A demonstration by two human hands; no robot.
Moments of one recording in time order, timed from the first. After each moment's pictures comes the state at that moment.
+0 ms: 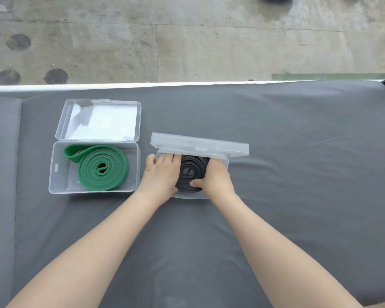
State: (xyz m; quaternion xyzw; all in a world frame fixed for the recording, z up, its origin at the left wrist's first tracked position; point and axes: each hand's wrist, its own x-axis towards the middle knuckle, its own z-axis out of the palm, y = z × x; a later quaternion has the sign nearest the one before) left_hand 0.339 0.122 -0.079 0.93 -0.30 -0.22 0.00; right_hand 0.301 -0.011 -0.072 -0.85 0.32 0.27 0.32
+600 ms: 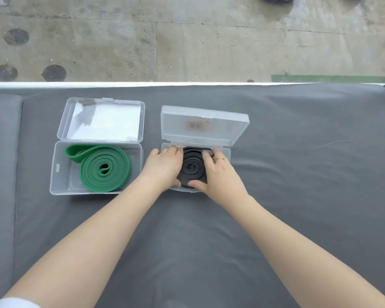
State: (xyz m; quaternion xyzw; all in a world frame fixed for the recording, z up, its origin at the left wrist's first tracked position) left_hand 0.372 0.114 -0.076 0.91 -0.32 -0.27 -0.04; right_hand 0.296 -0.017 -0.066 -0.98 0.06 0.17 0.09
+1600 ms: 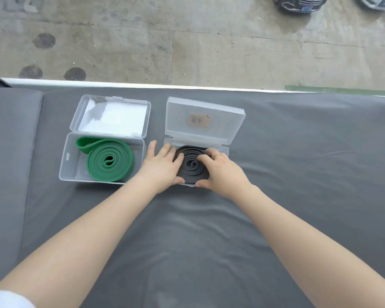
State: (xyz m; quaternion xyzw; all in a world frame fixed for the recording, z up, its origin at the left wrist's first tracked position) left_hand 0.354 0.122 -0.060 0.89 -0.33 -0.29 -0.10; right_hand 0.305 -0.042 -0.050 -0.95 -0.03 0.27 0.13
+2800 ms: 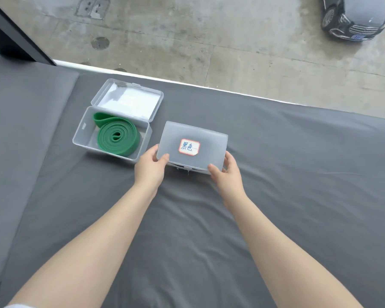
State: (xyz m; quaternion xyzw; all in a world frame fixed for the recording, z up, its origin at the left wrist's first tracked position) left_hand 0.284 0.104 -0.057 0.80 0.27 -0.15 0.52; right_hand 0.258 -0.067 -0.070 -0.69 0.28 0.17 0.64
